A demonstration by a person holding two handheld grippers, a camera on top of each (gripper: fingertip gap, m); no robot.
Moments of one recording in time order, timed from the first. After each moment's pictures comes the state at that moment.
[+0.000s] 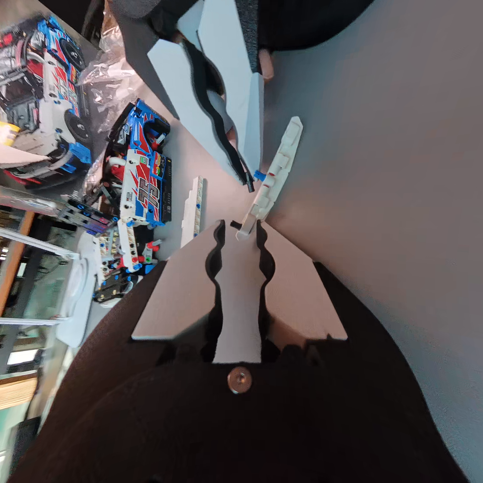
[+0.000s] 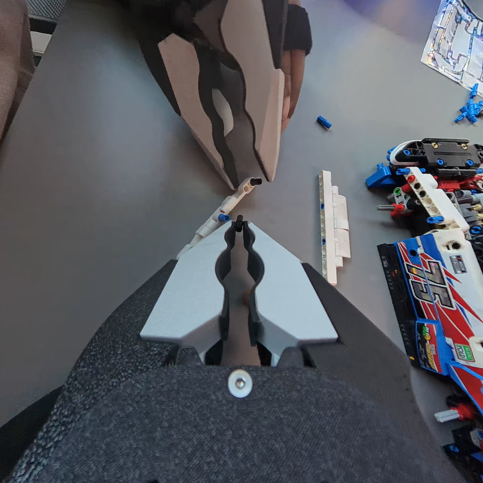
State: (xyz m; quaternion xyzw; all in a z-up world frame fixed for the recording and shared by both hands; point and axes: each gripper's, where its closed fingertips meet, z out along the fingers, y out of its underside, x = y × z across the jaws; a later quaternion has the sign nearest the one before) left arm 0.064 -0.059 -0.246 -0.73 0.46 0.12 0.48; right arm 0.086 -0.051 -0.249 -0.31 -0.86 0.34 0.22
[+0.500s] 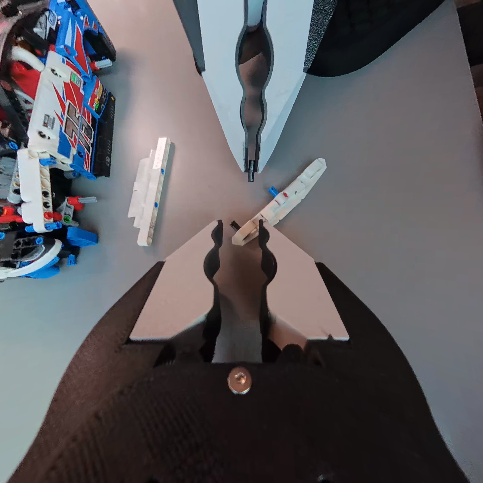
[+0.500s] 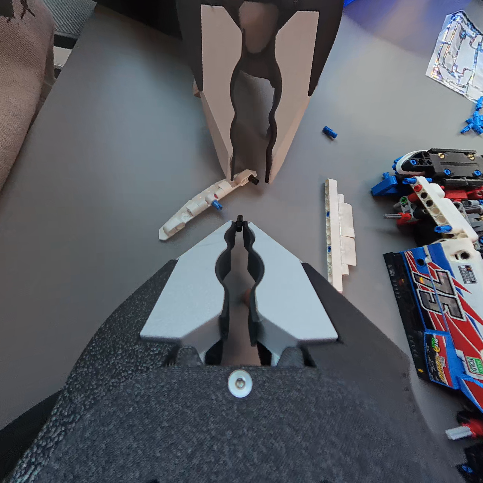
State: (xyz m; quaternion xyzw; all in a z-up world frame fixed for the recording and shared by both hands) left arm 0.061 -0.074 -0.254 -0.84 0.36 -0.10 0.40; right arm 0.087 -0.057 -0.247 -0.30 -0.86 0.36 0.22
